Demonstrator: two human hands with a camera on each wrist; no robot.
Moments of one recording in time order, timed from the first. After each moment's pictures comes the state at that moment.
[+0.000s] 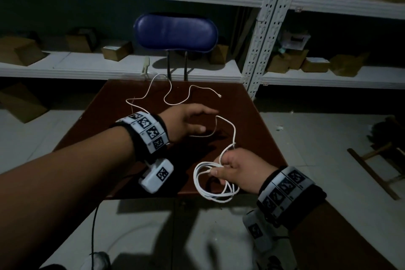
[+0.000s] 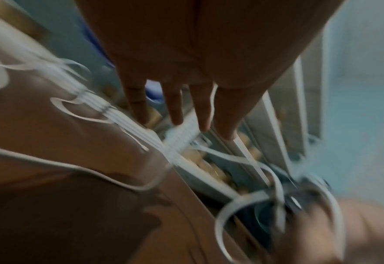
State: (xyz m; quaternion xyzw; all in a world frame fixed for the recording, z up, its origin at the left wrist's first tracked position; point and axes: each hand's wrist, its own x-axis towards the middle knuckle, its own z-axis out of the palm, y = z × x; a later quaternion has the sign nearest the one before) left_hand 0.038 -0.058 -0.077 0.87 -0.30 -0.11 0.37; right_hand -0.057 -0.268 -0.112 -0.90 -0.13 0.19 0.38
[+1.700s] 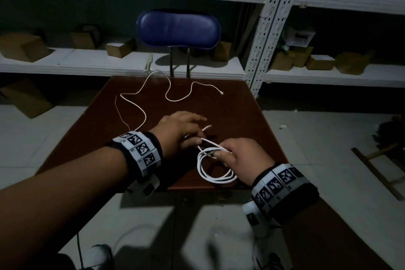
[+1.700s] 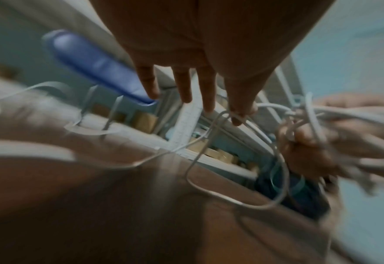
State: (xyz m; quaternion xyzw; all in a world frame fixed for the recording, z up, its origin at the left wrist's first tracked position) left_hand 0.015 -0.043 -0.118 0.90 -0.37 0.00 0.22; right_hand -0.055 -0.265 -0.101 -0.96 -0.12 0.07 0.25
